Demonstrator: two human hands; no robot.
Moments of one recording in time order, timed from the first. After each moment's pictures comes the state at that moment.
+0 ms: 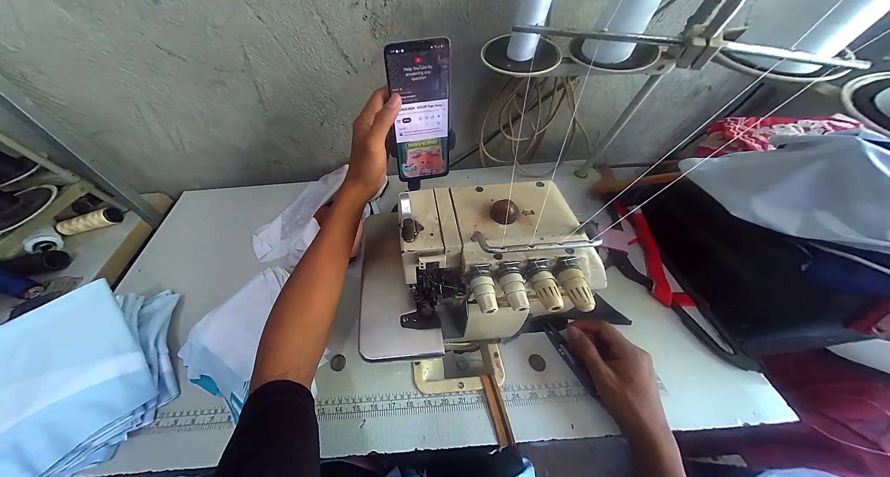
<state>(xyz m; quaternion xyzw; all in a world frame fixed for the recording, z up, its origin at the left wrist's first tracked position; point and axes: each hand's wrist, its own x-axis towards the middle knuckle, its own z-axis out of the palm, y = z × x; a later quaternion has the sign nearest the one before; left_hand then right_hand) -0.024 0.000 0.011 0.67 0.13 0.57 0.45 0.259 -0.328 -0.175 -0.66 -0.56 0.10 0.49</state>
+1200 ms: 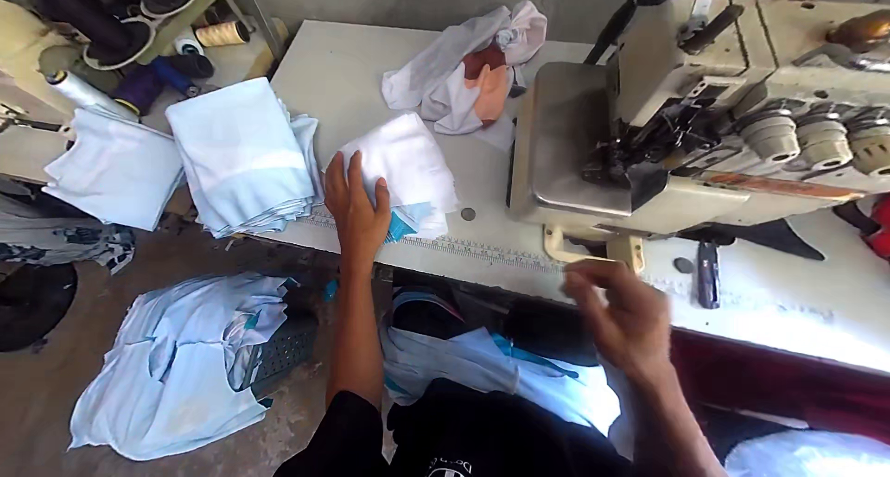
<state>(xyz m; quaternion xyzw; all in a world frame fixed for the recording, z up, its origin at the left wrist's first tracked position) -0.286 -0.260 -0.174 0.61 0.69 0.39 0.05 0.056 -0.361 -0.144 -0.46 -0.75 0.19 0.44</state>
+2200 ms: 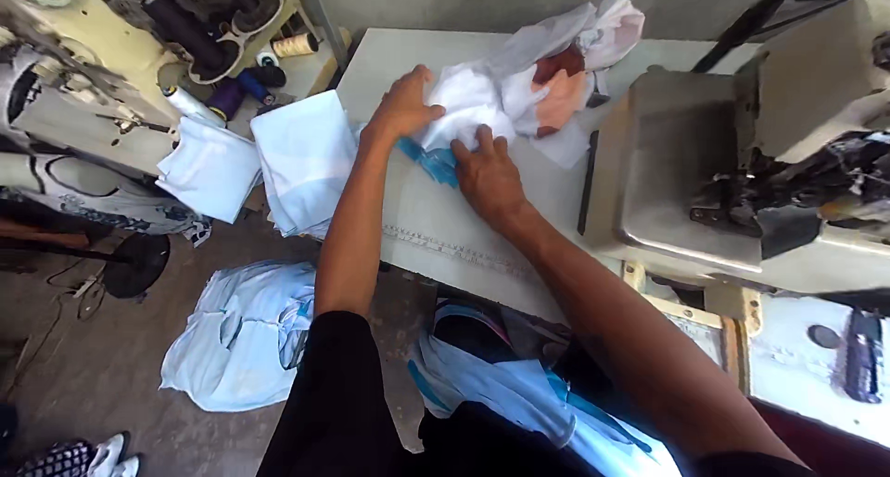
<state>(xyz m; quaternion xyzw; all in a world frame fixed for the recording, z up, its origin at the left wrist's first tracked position) -0.346 -0.075 -0.077 0.73 0.62 0.21 0.19 -0.160 -0.151 -0.141 -0.51 -0.84 0.06 0.19</state>
